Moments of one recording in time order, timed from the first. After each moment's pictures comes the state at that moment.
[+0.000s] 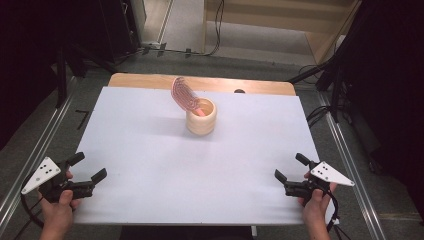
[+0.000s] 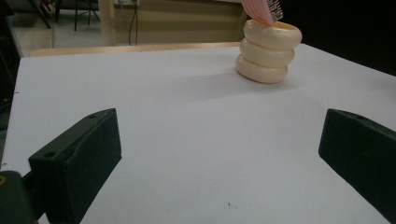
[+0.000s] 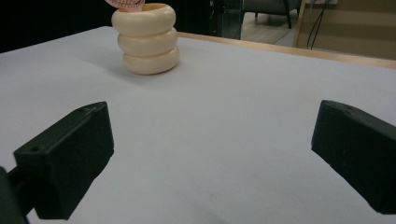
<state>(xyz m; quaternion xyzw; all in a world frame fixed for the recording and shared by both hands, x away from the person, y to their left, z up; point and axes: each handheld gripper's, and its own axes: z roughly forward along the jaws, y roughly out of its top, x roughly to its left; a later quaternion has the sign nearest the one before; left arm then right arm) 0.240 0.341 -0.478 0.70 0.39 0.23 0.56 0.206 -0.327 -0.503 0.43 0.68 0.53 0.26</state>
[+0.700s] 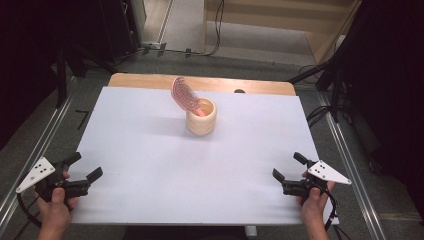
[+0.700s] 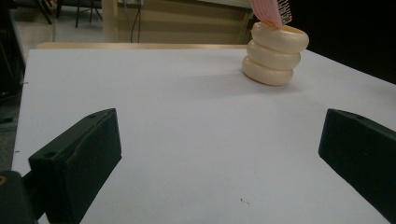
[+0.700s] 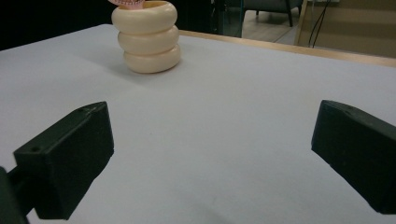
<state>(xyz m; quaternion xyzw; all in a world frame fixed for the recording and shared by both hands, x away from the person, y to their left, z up) 0.245 0.352 -0.484 0.69 0.40 0.22 0.56 0.211 -0.323 -0.504 0.43 0.68 0.53 0.26</state>
